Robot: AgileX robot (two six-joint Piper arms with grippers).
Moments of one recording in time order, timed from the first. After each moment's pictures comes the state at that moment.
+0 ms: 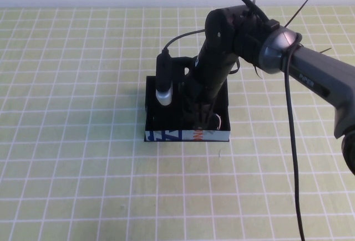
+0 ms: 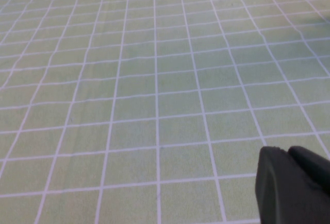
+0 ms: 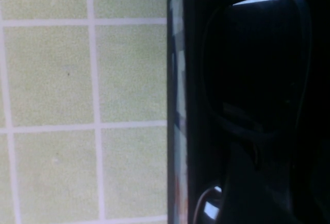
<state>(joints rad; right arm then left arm) 0.57 2.28 -2.07 0.21 1.14 -1.06 -0.04 -0.01 0.02 -0.02 0.36 0.08</state>
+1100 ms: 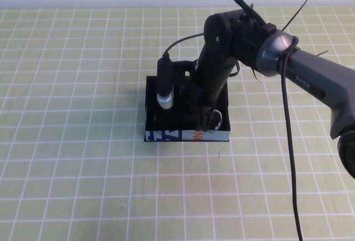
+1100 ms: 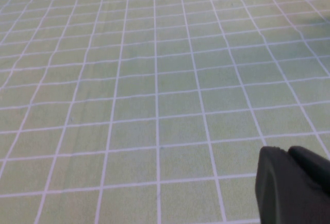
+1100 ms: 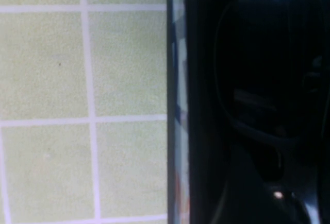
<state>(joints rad) 0.57 2.30 -2.07 0.19 1.14 -1.06 -0.04 -0.01 0.02 -0.02 0.36 0.08</state>
